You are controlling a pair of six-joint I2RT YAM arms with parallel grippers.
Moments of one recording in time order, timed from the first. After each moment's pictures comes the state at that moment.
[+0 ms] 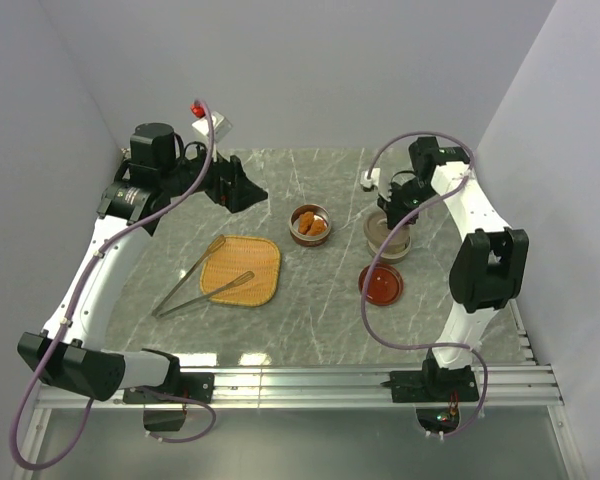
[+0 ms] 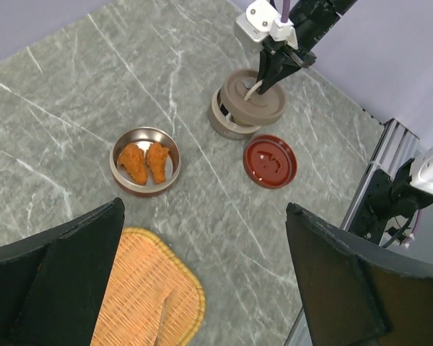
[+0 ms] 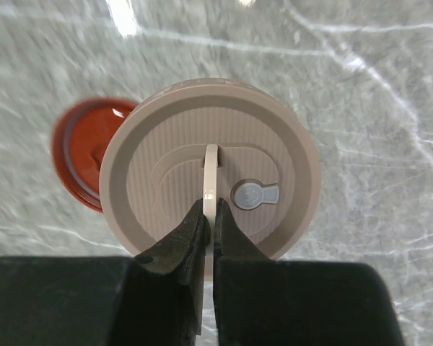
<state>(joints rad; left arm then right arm) -0.27 1.30 1.50 -0.55 0.72 -0.05 0.10 1.83 1.70 -1.26 -0.50 -1.18</state>
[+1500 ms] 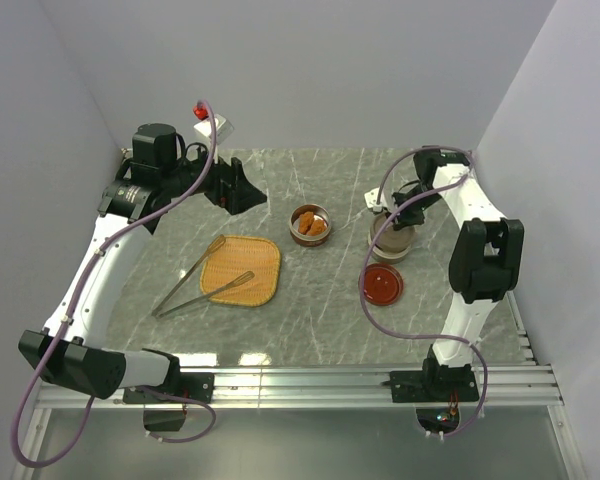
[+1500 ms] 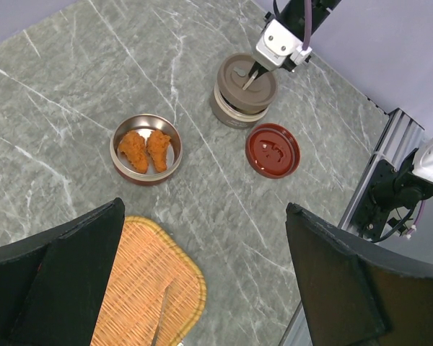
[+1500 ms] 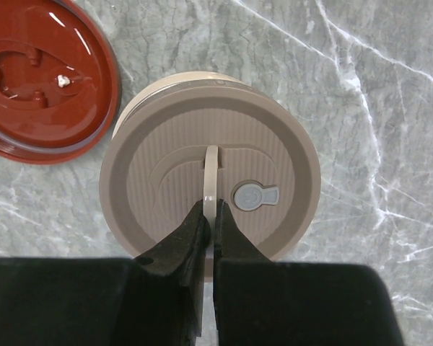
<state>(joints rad) -0.27 1.31 1.50 -0.61 0.72 -0.02 0.03 1.91 1.64 -1.23 -0.49 -1.73</state>
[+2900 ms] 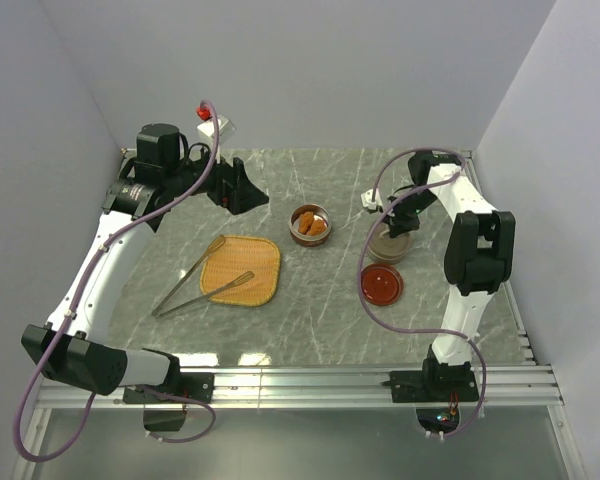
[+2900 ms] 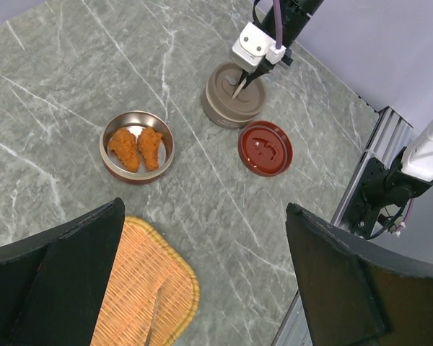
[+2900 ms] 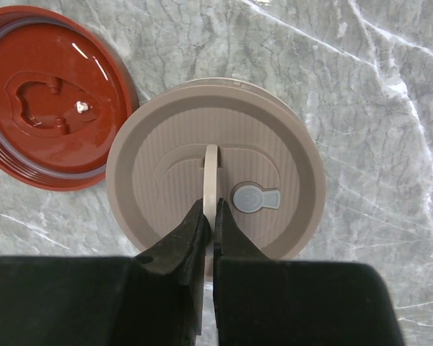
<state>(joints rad) -0.27 1.33 1.50 -0.60 0.74 -0.04 0.04 1.99 1.65 -1.25 -0.51 -1.64</state>
